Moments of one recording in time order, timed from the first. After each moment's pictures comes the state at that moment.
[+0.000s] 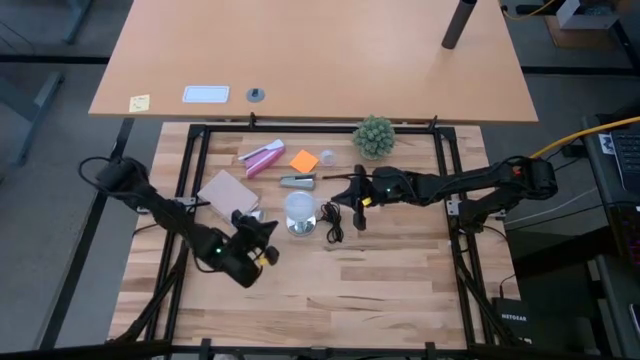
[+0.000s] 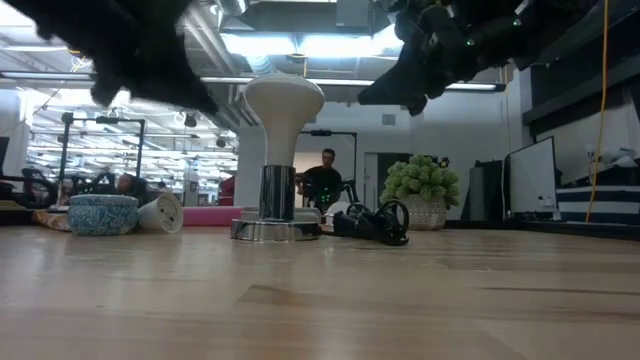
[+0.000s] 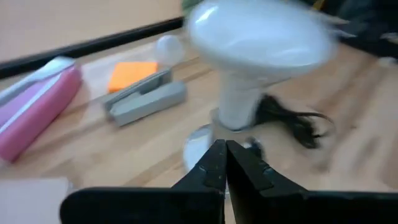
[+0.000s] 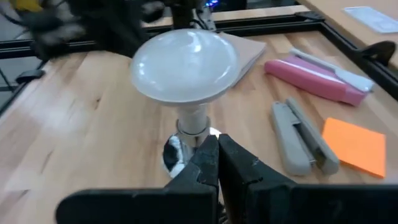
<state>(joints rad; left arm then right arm) -0.58 1.49 0.79 -0.38 -1.13 -1.16 -0.07 1.39 0.72 0.28 -0.07 0.05</state>
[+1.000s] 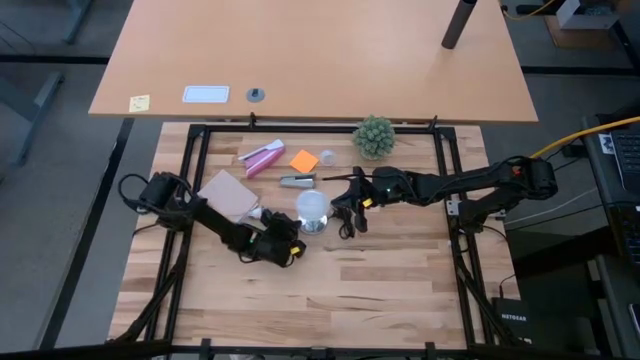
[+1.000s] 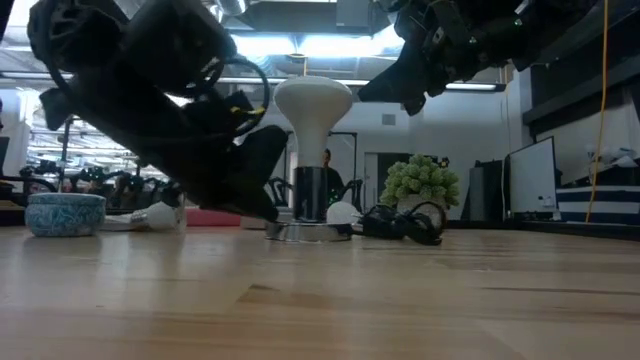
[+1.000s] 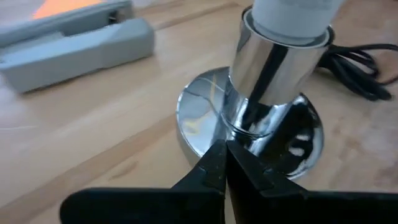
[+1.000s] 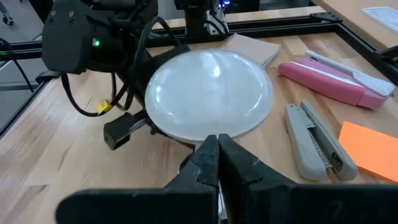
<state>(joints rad) -0.34 1.88 0.72 0.32 -0.90 -0.87 -0.07 1.39 0.72 0.29 -0.12 0.05</state>
